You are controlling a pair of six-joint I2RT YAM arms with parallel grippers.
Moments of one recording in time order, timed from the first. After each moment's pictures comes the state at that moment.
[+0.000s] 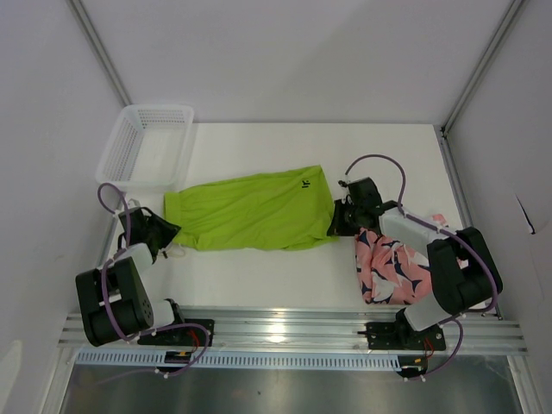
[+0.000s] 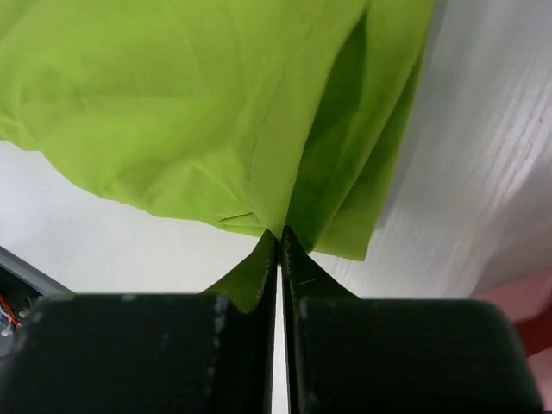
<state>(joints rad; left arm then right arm) 0.37 1.29 0.40 0.14 0.26 -0.60 0.41 1.54 0.86 -0.27 -0.29 0.42</state>
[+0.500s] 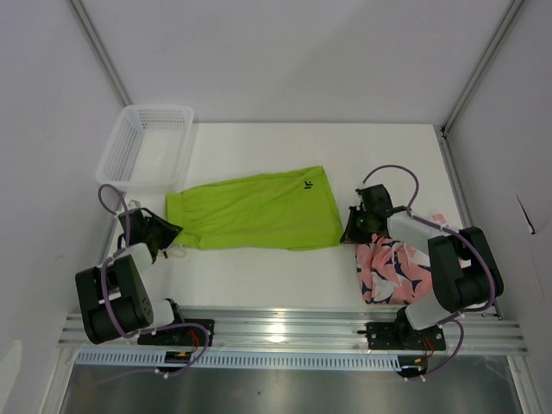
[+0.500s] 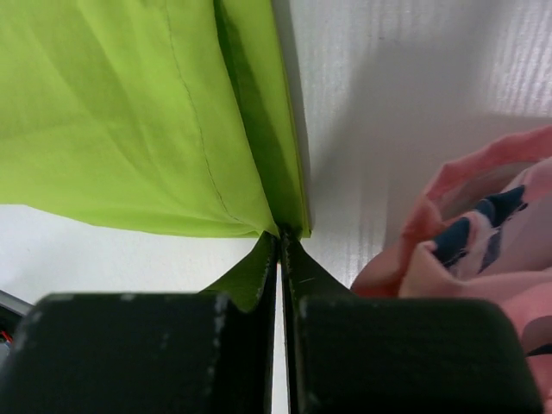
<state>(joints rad) 0.39 1.30 0.40 0.15 0.29 -0.60 0.30 1.54 0.77 -0.28 -0.24 0.47</state>
